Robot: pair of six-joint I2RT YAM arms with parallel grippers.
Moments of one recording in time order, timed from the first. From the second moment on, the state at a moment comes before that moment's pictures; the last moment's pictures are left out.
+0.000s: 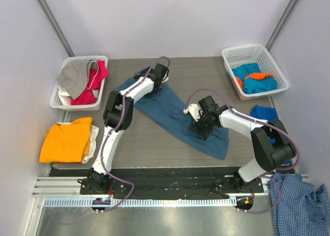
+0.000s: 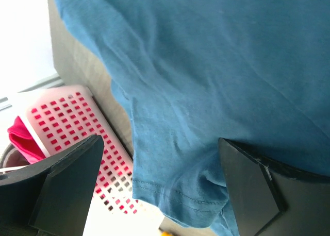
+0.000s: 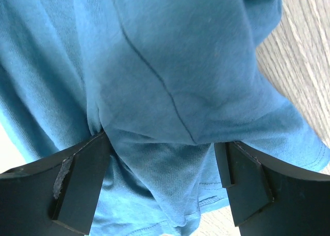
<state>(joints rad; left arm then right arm) -0.48 2.45 2.04 -0.62 -0.67 0.63 0.46 1.54 0.85 -0.50 -0.06 -0.50</state>
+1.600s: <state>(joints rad) -0.47 2.41 1.93 -0.41 -0.69 0.65 0.52 1.73 1.03 -0.34 0.03 -0.44</state>
